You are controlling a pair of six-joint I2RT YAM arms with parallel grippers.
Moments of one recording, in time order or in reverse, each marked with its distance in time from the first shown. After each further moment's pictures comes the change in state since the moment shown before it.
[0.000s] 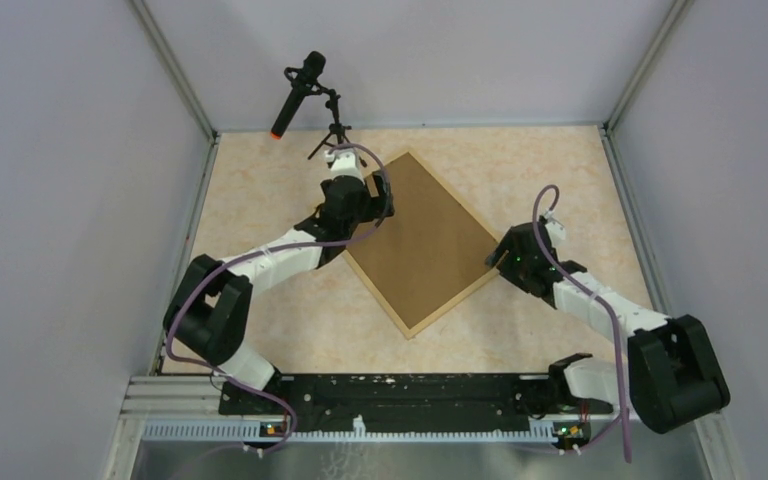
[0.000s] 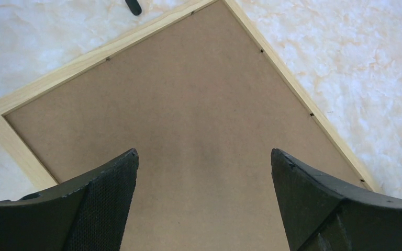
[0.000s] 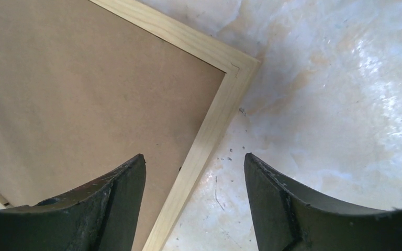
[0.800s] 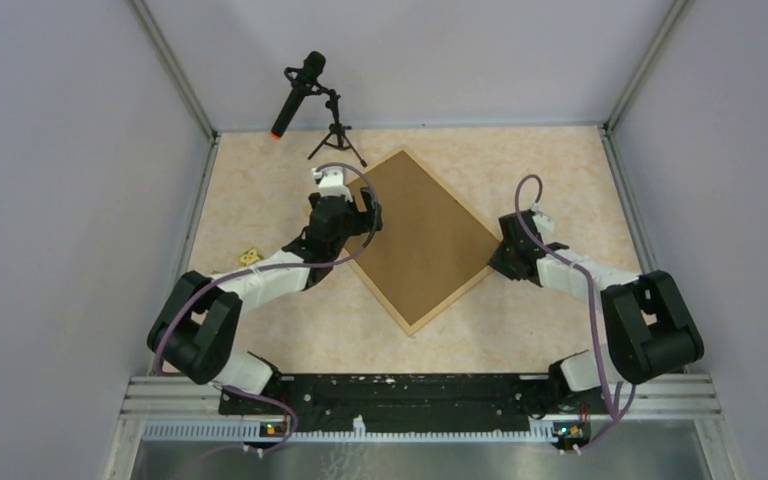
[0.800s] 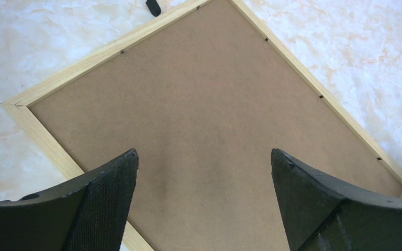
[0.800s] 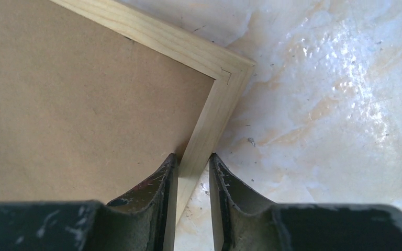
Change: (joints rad) left arm 0.017 -0.101 -0.221 0.199 0.010 0.082; right arm -0.002 0.262 0.104 0.020 0.006 0.000
